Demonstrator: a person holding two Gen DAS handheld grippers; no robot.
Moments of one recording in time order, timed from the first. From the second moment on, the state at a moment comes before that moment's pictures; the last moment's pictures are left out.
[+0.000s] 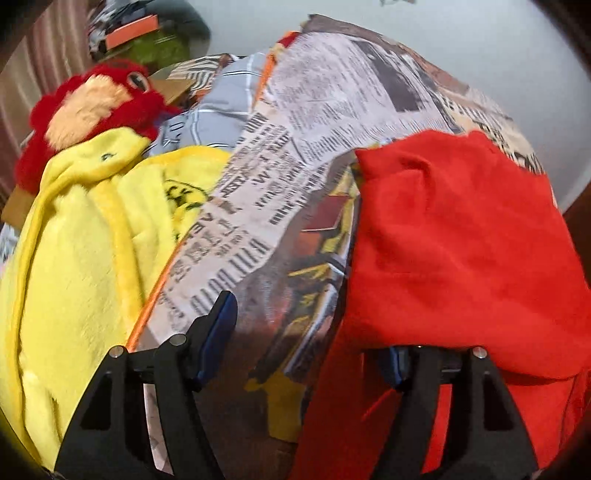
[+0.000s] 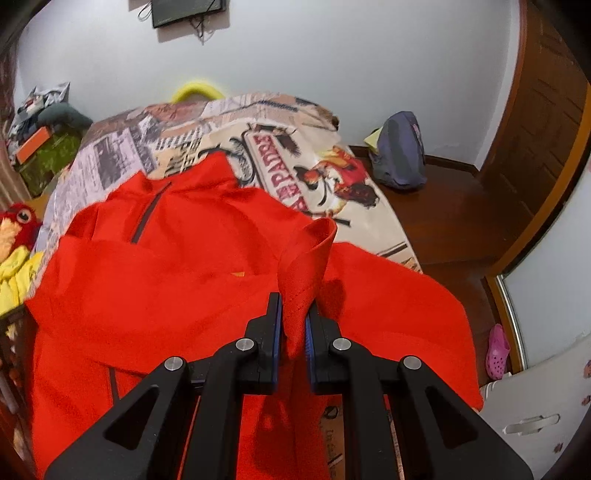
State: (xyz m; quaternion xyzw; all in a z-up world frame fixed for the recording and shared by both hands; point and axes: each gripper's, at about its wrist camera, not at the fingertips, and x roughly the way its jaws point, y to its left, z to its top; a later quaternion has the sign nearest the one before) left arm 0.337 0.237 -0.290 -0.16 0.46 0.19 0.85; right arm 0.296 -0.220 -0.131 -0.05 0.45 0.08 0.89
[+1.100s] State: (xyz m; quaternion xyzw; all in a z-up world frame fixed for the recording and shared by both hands) left arm 0.284 0.177 -0.205 -0.02 0.45 0.13 0.88; right arm 0.246 -0.290 -0.121 0.00 0.49 0.08 0.87
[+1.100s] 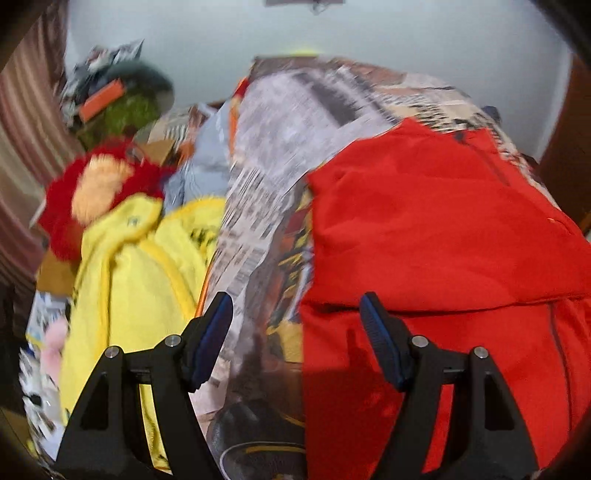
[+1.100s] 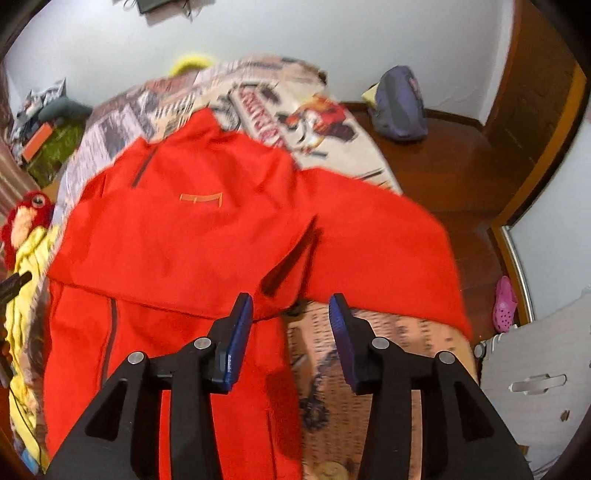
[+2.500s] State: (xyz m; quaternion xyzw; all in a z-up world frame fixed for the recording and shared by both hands) left arm 0.344 0.059 -0.213 -0.01 0.45 0.04 0.89; right arm 0.320 -0.430 -0.212 0.28 0.51 -0.09 0.81
